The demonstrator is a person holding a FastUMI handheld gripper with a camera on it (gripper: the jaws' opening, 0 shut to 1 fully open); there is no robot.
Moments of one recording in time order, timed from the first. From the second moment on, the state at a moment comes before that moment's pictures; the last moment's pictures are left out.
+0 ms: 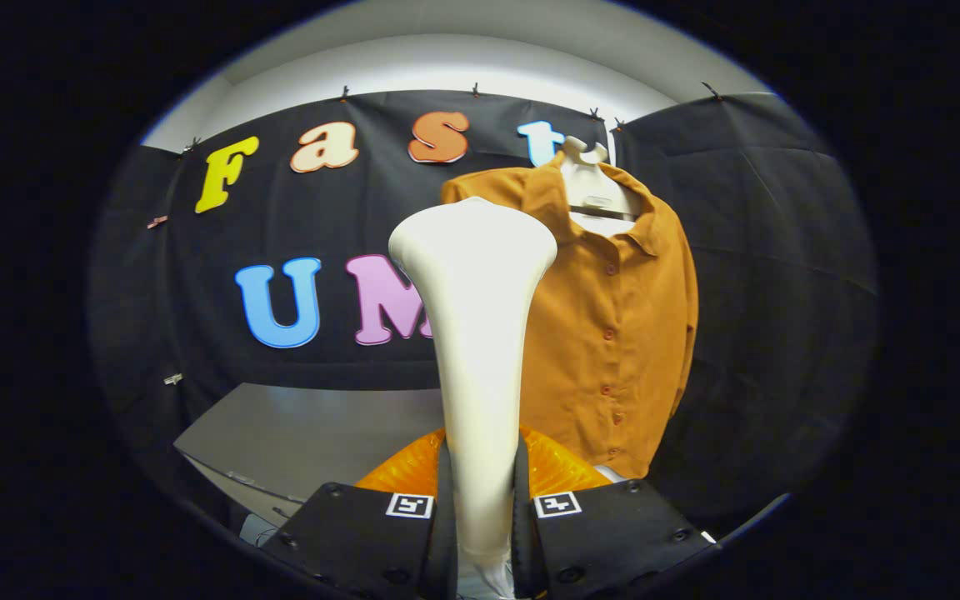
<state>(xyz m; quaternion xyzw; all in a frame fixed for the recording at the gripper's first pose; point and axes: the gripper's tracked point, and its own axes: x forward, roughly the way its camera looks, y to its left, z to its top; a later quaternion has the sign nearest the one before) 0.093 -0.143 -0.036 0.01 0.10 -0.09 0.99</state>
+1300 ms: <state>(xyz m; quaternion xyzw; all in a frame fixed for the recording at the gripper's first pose) 0.033 0.004 -0.005 -0.01 0.06 -0.01 1.00</state>
